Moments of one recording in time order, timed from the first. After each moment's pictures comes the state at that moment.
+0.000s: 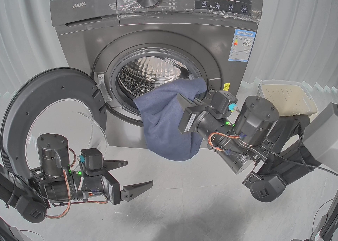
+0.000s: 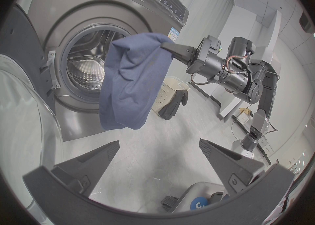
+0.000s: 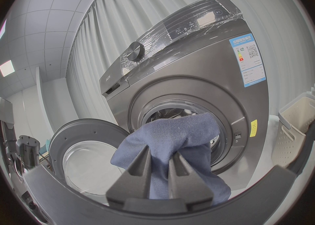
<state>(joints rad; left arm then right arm) -0.51 1.62 -0.34 -0.92 -0.35 -0.05 0.80 2.02 -0.91 -1.34 -0.25 0.17</state>
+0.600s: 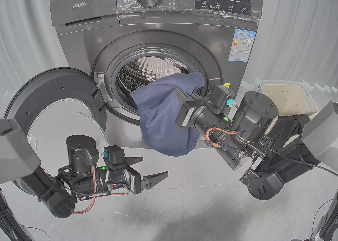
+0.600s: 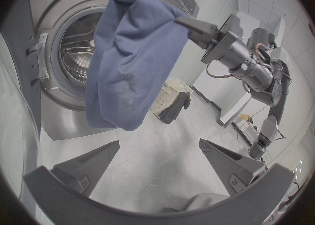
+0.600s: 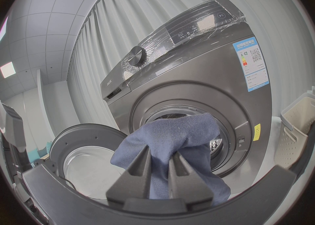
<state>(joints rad) -0.52 1.90 -0.42 -1.16 -0.34 -0.13 0.80 2.02 -0.95 -1.34 -0.25 0.17</state>
